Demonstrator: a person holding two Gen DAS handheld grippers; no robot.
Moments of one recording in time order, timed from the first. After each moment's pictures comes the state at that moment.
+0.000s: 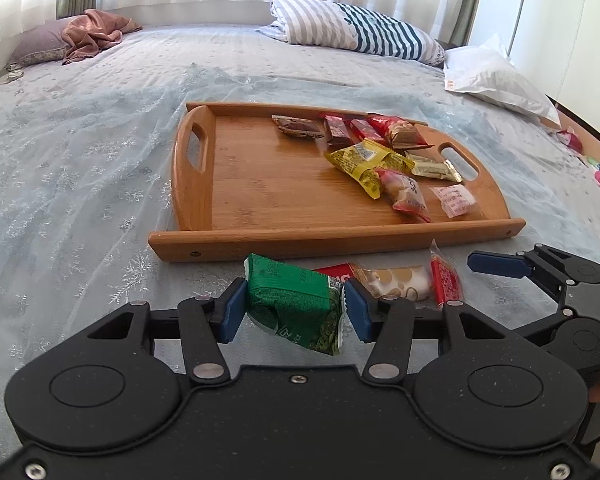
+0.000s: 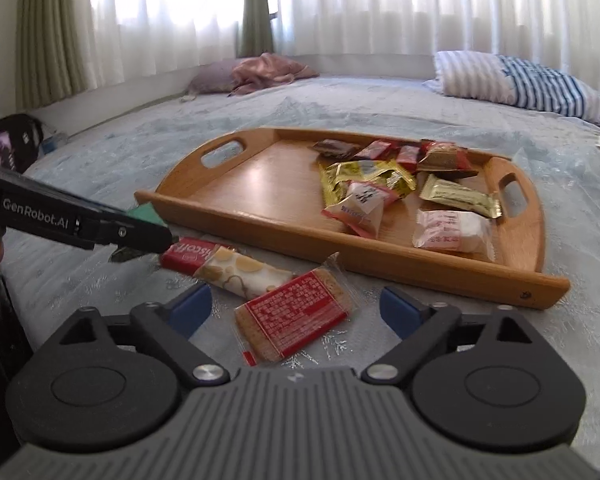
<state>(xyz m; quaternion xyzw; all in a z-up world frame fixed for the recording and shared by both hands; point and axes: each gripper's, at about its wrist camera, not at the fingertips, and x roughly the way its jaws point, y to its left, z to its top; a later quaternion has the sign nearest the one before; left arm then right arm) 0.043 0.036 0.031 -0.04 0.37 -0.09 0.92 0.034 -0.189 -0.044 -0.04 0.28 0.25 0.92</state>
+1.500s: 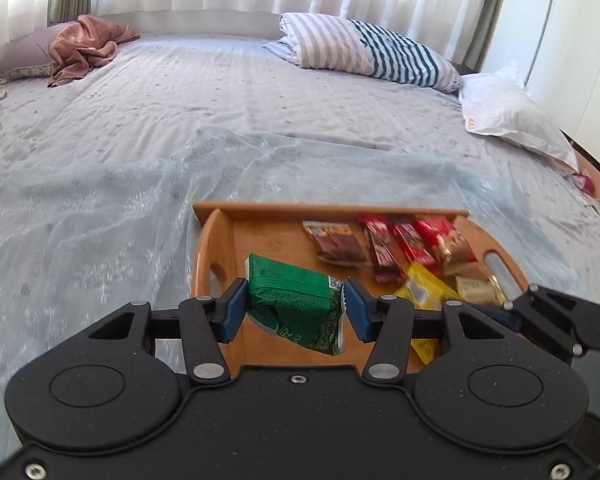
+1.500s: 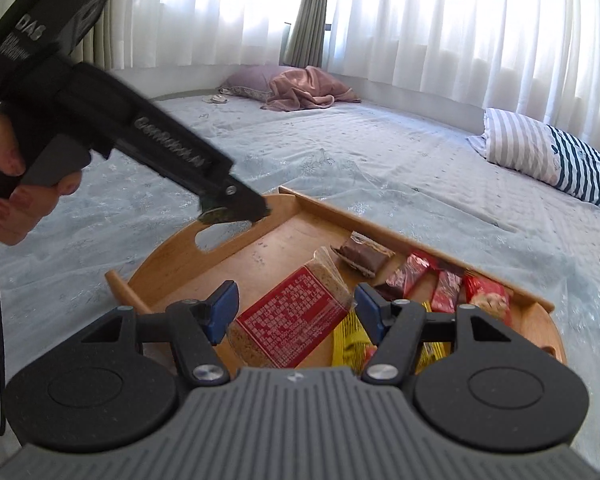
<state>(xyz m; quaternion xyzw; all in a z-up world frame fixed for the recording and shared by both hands) 0.208 0.072 0.083 -0.06 0.37 -0.09 0.92 0.130 -0.120 0.009 -0.13 0.24 0.29 0.92</state>
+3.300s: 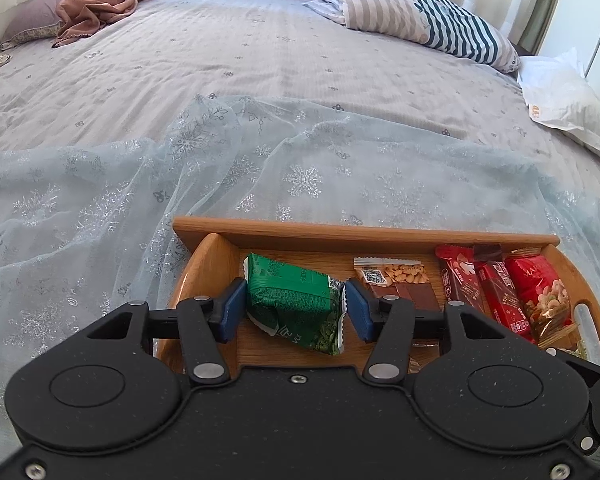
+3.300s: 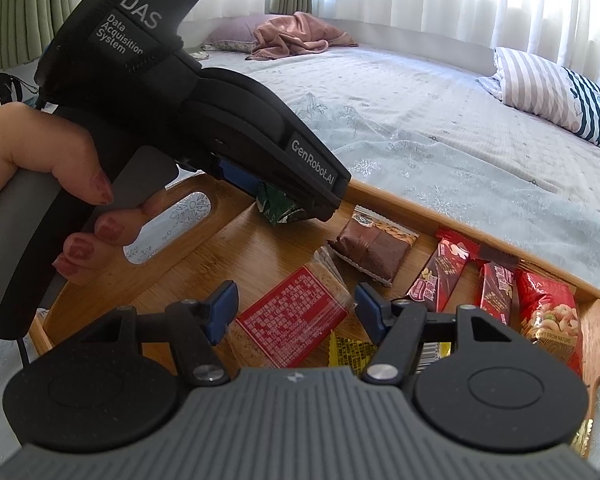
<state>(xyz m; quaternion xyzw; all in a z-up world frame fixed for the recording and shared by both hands) 0.333 0.056 0.016 -0.07 0.43 -0.03 0.90 0.218 -0.091 -0.021 -0.11 0.32 0.28 0.90</state>
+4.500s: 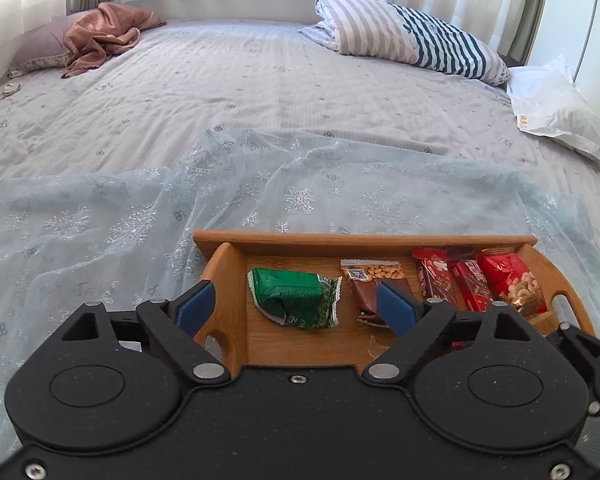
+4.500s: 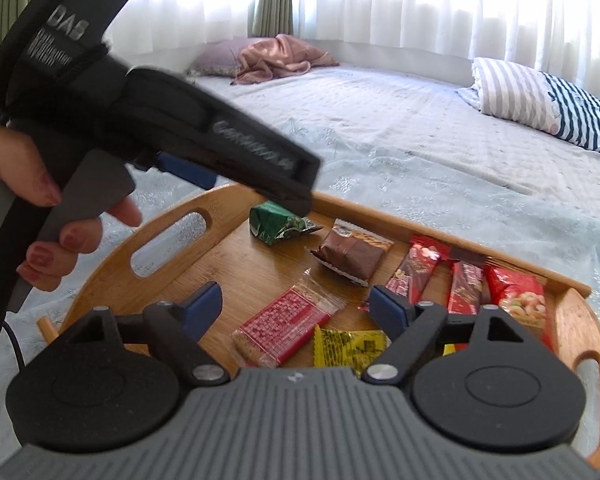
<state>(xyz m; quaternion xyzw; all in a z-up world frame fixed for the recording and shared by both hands) 0.288 0.055 0.053 -0.05 0.39 -0.03 0.92 0.194 -0.111 -0.009 -0.08 0.29 0.27 0.92</state>
